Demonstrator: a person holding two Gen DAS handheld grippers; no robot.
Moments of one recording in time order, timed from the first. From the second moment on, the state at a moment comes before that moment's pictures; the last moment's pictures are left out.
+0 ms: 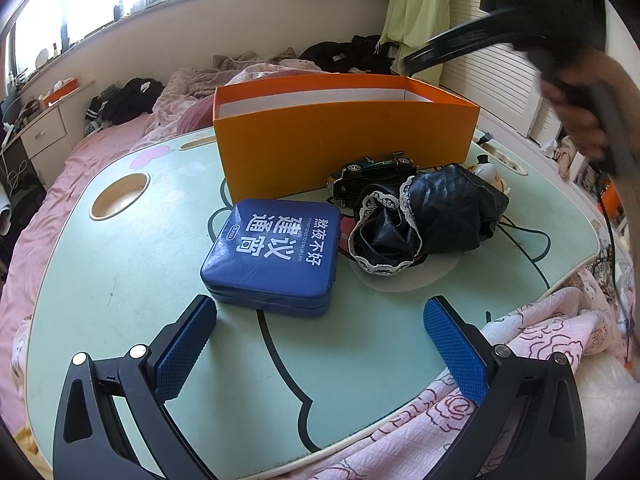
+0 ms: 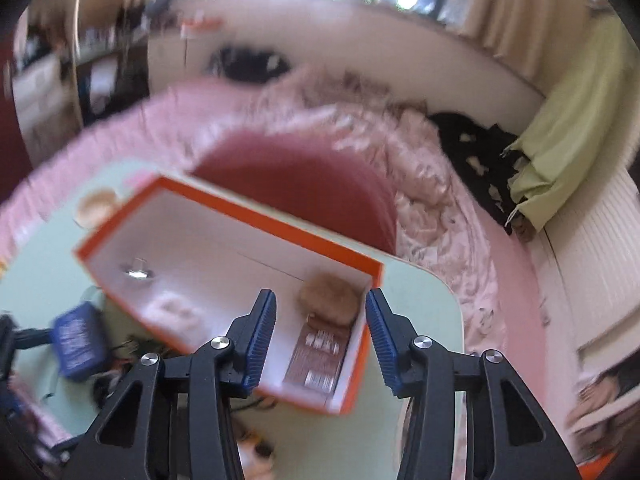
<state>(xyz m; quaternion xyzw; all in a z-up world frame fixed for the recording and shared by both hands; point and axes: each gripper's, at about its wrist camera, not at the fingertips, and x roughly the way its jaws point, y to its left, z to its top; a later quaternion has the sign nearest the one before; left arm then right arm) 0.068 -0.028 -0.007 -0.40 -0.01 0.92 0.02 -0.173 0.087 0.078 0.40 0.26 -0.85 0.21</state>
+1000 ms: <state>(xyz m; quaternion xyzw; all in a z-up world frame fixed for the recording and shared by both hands) 0.066 -0.026 -0.007 -0.40 -0.01 0.92 0.02 -0.185 0.141 0.089 0.41 0.05 -0.86 0.29</state>
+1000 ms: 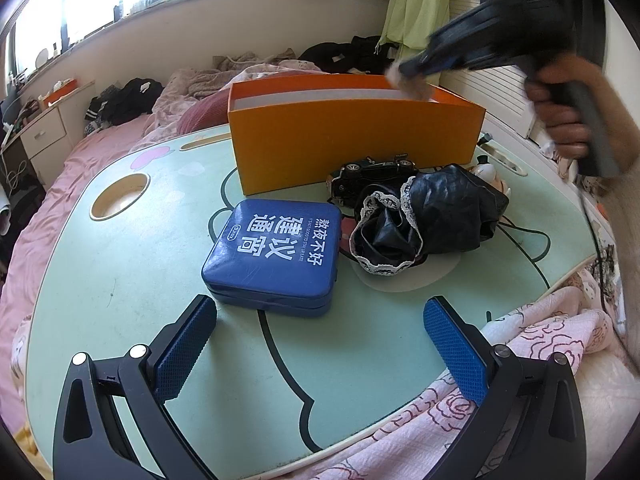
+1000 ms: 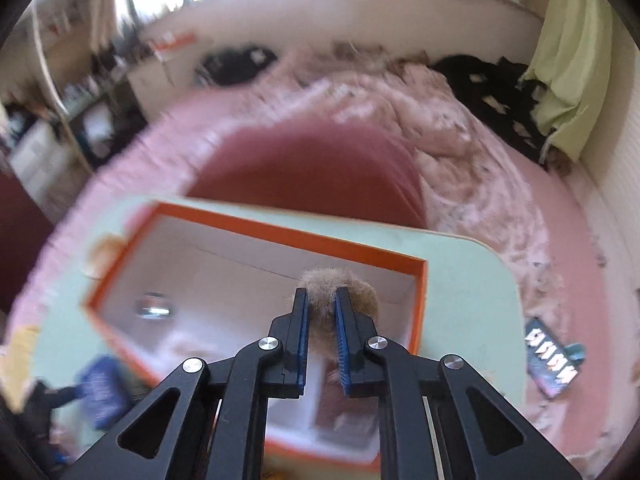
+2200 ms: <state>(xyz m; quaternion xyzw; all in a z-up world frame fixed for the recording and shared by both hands) 0.067 -0.027 -0.005 -0.40 -0.01 0.92 0.02 -0.008 0.190 -0.017 0.30 0.09 -0.90 0.29</state>
